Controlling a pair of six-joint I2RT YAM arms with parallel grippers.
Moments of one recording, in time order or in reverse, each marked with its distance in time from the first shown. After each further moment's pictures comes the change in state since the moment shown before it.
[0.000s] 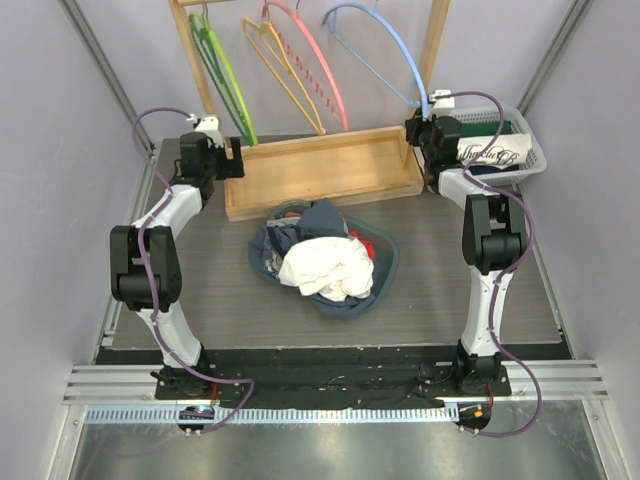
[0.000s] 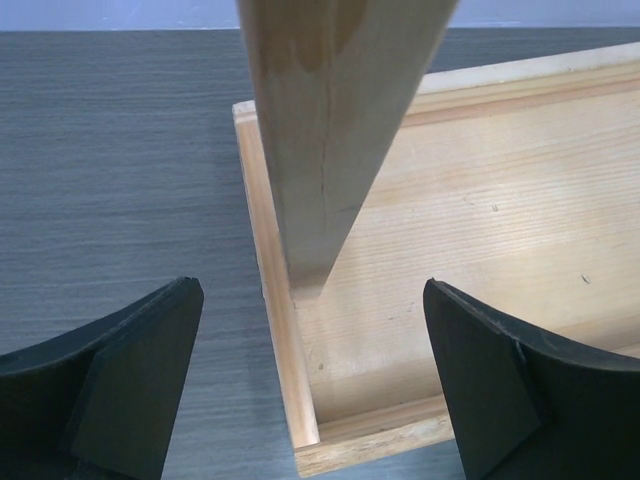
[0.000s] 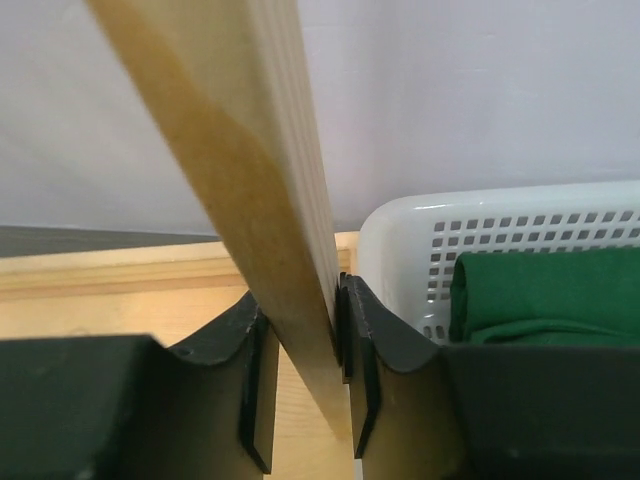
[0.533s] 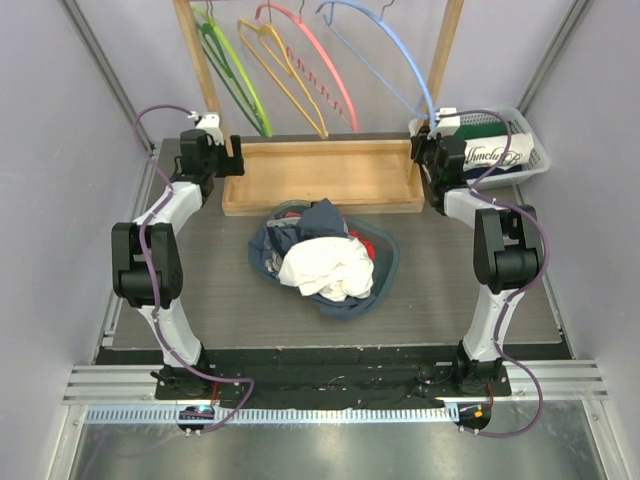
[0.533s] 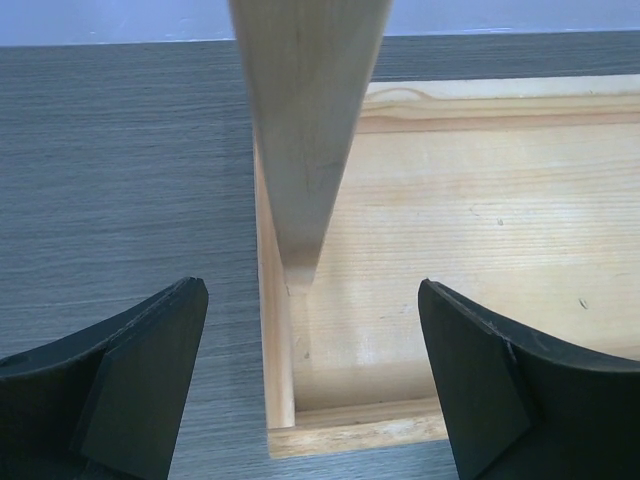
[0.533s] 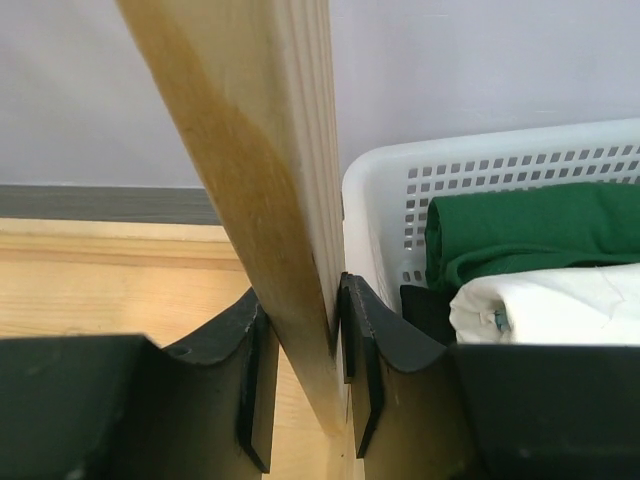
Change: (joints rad) left arm 0.007 0.040 0.055 -0.011 0.026 0.008; right arm 0.021 -0.202 -0.319 0.111 0.047 -0.052
